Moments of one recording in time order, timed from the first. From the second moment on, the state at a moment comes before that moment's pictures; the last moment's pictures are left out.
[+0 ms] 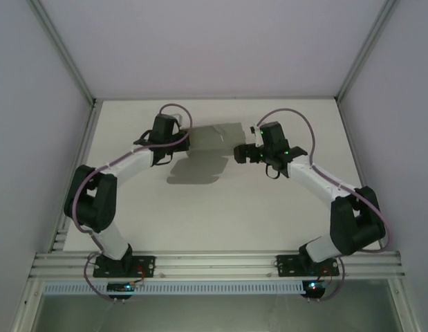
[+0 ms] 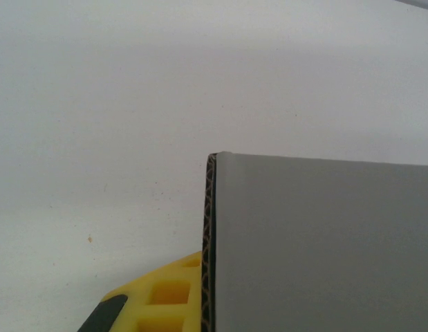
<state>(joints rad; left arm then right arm) -0.42 1.69 1.14 -0.14 0.10 -0.44 0.42 1.48 1.02 -0.30 -0.08 0.21</state>
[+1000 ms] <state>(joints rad) -0.44 1.73 1.19 -0.24 0.15 -0.51 0.66 1.72 1.16 -0.15 0.37 0.12</state>
